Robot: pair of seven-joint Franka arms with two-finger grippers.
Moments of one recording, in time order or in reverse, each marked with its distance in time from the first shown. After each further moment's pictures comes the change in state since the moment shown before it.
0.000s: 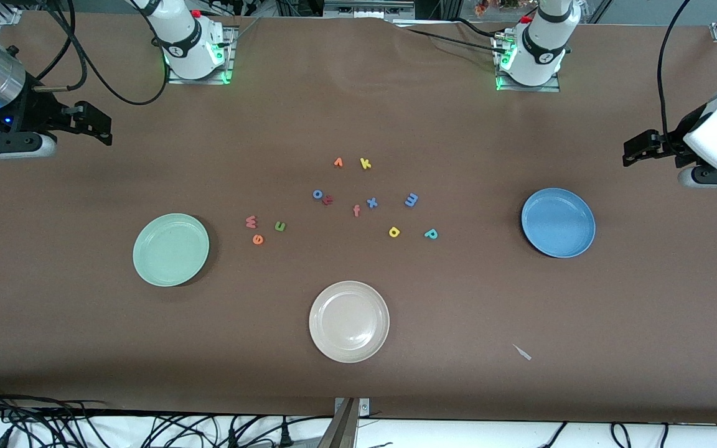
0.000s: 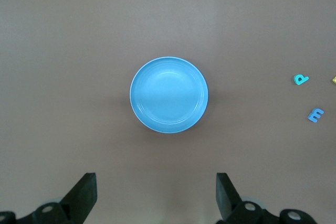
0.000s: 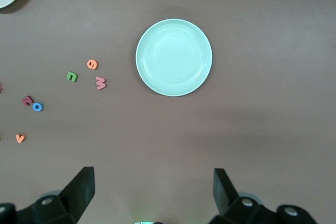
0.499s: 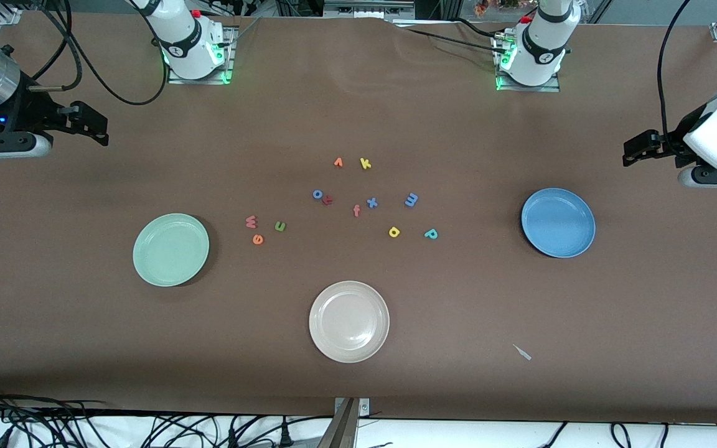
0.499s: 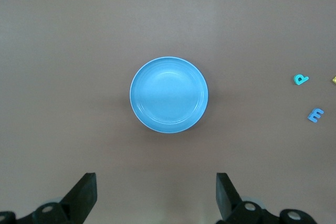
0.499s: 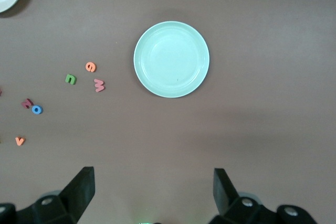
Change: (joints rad) left arm 0.000 0.000 0.000 0.000 0.000 0.000 0.000; right arm -0.002 0.000 -0.010 0.013 -0.001 0.000 0.001
